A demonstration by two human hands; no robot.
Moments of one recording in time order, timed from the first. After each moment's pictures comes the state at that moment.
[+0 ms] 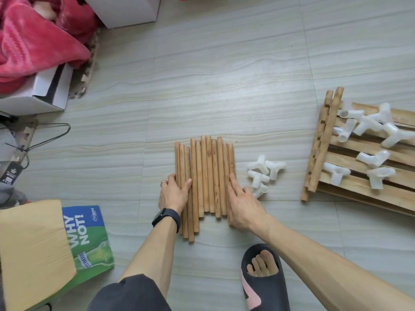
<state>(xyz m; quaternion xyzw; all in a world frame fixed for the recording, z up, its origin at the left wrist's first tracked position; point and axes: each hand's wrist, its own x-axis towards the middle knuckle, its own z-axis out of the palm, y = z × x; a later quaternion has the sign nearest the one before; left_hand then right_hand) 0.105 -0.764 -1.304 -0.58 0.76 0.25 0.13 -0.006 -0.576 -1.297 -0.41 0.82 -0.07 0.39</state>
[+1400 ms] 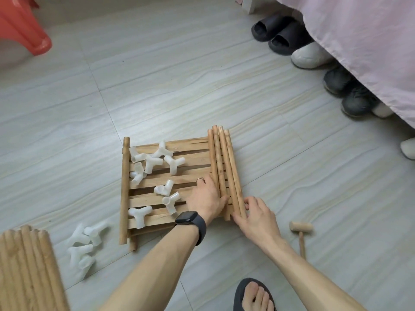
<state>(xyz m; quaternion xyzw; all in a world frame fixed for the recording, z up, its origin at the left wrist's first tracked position) -0.221 -0.328 -1.258 -0.11 0.94 0.24 0.22 -0.180 -0.166 -1.275 0.04 0.96 -0.20 0.21</state>
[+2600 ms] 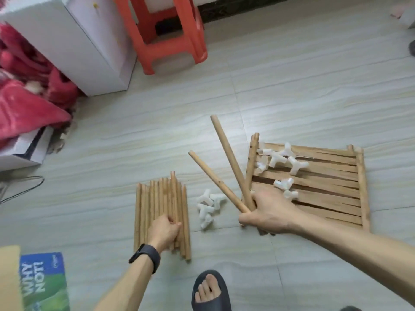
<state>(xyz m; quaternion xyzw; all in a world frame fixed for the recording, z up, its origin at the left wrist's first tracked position) 0.036 -0.655 -1.242 -0.52 0.78 0.29 0.19 -0.150 -0.408 -1.135 -0.27 0.82 -0.24 0.44</state>
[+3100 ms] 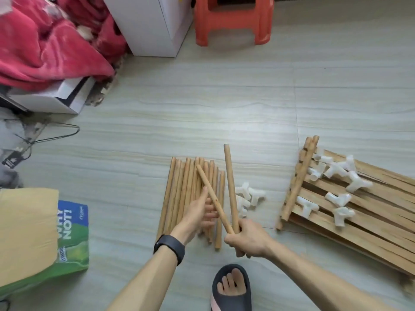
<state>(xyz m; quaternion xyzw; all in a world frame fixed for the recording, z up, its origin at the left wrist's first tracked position) 0.055 -0.666 -1.248 -0.53 0.50 0.68 0.05 -0.044 -0.509 -1.230 -0.25 0.75 -0.23 0.57</state>
